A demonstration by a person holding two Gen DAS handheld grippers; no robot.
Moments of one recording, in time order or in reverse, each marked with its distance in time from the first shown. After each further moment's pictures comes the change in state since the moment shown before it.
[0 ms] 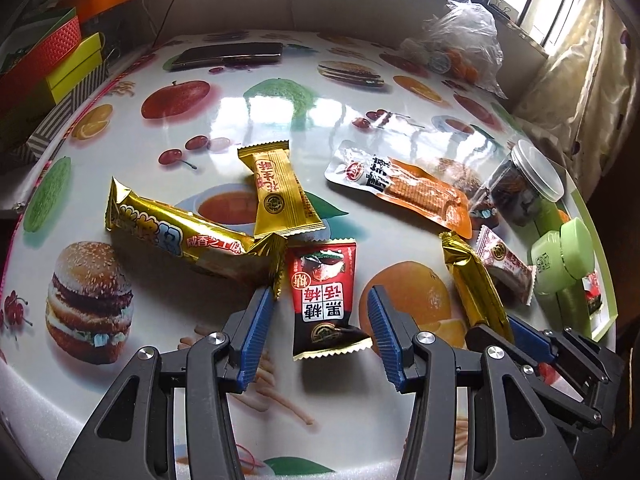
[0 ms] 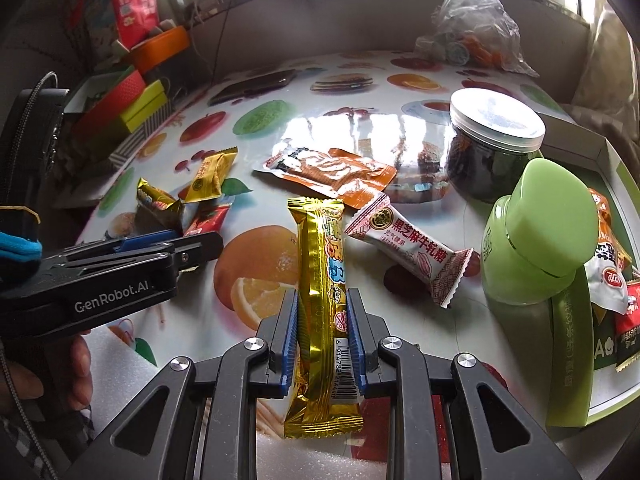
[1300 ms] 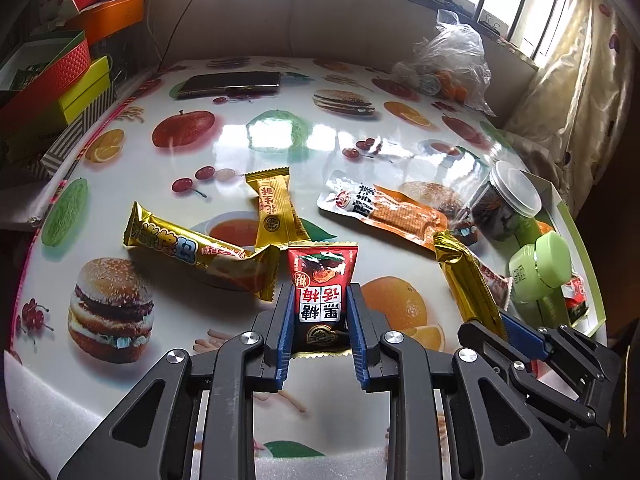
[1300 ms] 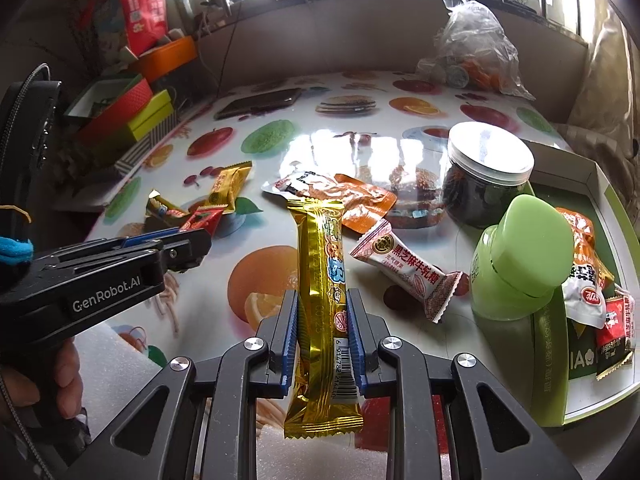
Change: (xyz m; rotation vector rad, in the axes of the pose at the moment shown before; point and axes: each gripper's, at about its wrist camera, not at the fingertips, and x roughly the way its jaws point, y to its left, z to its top) left arm -0.033 -0.006 0.003 0.016 -0.072 0.002; right arm -0.022 0.009 0.008 -0.031 -0.059 -0.019
